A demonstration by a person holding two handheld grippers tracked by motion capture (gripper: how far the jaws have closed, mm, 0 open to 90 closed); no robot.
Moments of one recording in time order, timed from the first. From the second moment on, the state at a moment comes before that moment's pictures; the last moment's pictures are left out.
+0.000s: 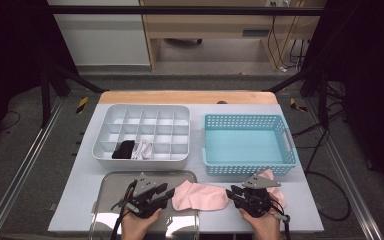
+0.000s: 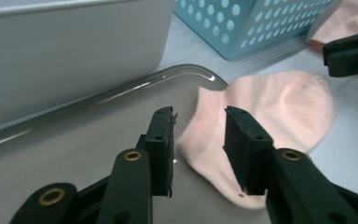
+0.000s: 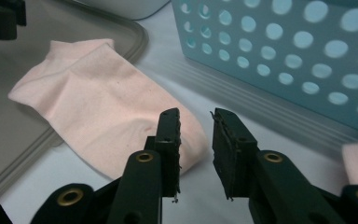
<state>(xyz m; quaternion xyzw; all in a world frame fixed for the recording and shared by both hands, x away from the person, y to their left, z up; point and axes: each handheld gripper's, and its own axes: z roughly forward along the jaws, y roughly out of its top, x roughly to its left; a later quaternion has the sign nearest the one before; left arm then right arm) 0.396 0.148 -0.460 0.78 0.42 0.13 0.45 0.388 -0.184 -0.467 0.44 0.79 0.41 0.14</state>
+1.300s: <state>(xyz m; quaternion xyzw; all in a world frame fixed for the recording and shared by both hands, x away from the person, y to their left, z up) 0.395 0.158 -0.458 0.78 0.41 0.14 0.45 0.378 -0.252 -0.446 0.51 0.72 0.42 0.21</state>
